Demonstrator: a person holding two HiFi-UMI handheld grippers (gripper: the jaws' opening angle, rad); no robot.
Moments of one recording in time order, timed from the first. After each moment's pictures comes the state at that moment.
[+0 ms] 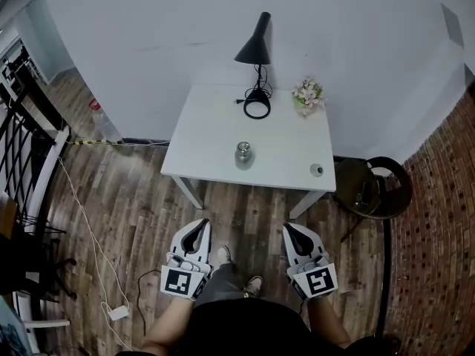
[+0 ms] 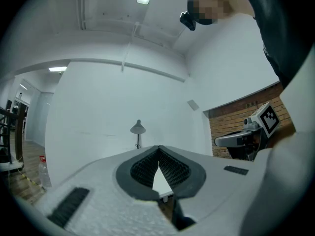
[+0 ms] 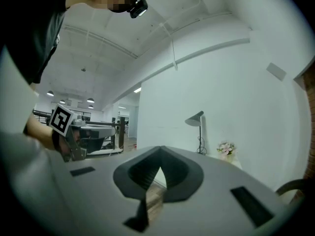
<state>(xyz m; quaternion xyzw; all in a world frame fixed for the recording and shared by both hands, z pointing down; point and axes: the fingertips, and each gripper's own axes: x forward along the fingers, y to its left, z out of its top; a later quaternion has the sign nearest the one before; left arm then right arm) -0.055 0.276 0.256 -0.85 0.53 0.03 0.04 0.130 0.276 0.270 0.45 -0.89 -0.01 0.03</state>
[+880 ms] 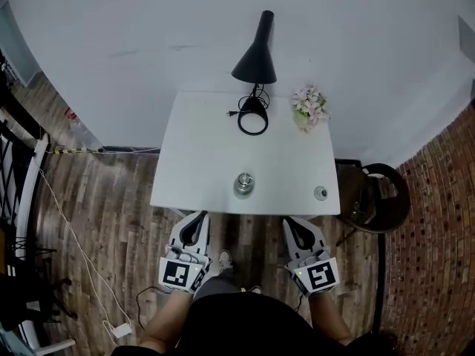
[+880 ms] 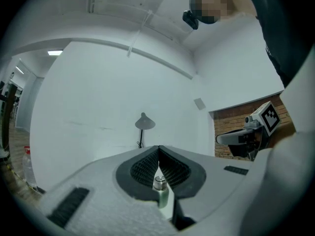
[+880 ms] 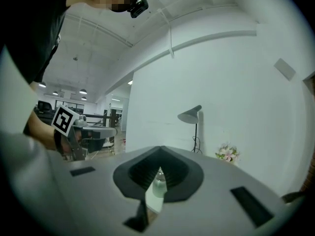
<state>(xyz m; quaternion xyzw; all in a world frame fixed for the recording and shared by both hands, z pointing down) -0.100 0.091 0.289 -0.86 0.50 0.02 -0.01 0.093 0.111 0.275 0.48 -0.87 -0.01 0.08</state>
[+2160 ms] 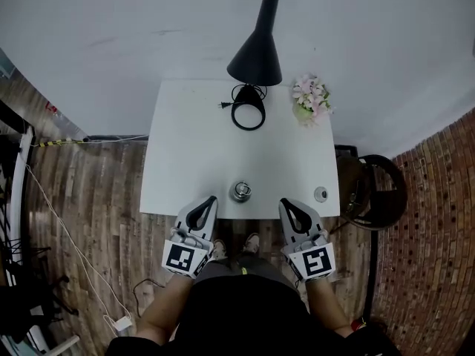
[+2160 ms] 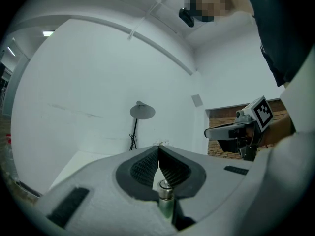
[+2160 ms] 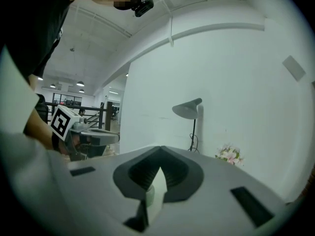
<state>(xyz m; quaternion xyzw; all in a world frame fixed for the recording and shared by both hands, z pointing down) -0.071 -0.012 0.328 -0.89 0.45 0.02 -0.04 0.082 0.005 0.291 0.48 -0.87 0.00 0.12</state>
